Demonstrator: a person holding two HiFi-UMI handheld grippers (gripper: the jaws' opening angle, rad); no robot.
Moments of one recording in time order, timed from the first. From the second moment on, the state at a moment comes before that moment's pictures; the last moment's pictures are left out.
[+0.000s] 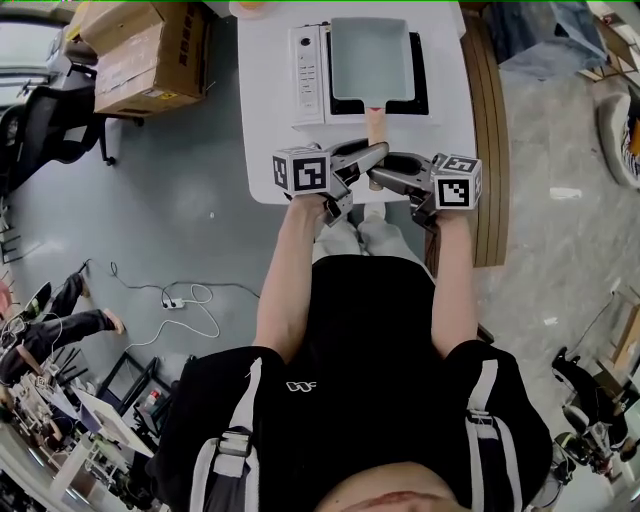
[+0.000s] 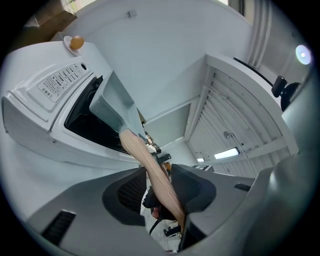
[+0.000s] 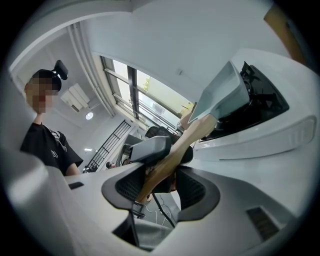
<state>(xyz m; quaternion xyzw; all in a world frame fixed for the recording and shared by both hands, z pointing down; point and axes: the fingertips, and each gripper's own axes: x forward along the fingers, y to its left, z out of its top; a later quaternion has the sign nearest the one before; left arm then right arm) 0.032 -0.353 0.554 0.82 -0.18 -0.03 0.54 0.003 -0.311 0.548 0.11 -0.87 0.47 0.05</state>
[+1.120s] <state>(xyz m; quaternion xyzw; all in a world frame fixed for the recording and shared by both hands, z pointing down) 0.028 -0.360 0.462 0.87 -0.19 -0.05 0.45 0.000 -0.317 0.467 0.09 -0.92 0.38 0.07</state>
